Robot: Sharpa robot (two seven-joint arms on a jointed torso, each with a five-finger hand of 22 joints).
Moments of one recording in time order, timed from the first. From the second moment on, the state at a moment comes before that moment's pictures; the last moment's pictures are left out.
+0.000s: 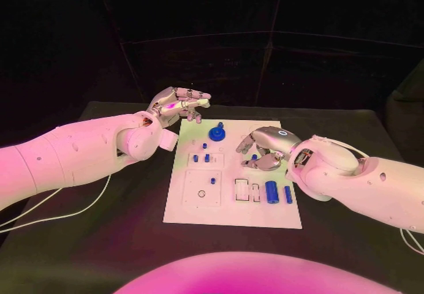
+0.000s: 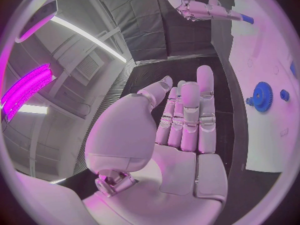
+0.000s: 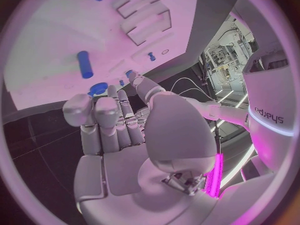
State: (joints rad) left arm 1.19 -0.75 -0.09 1.30 -0.05 -0.07 0.44; left_hand 1.27 -0.09 0.42 -0.09 0.06 1.04 0.16 0.13 0.07 1.13 0.09 0.32 0.10 1.24 0.00 1.06 0.52 0.17 1.21 0.09 0.62 0.66; right arm 1.09 -0.80 -0.02 1.64 -1.60 -0.30 -0.11; right_hand 1.27 -0.13 0.36 -0.10 0.16 0.98 0.16 0.07 0.07 1.07 0.10 0.15 0.06 1.44 0.01 1.12 0.79 0.12 1.28 0.12 1.27 0.95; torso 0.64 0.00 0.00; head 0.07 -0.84
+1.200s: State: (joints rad) left arm 1.19 -0.75 -0.10 1.31 -0.05 -0.07 0.44; left_hand 1.27 -0.09 0.42 -0.09 0.06 1.04 0.16 0.13 0.07 1.12 0.08 0.33 0.10 1.24 0.00 1.06 0.52 0.17 1.21 0.09 0.62 0.66; right arm 1.12 -0.78 -0.02 1.59 -1.61 -0.08 -0.23; right_hand 1.32 -0.09 0.29 -0.09 0.15 1.01 0.17 0.07 0.07 1.07 0.10 0.16 0.06 1.44 0.01 1.12 0.77 0.12 1.29 0.12 1.26 0.94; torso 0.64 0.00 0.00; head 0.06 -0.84
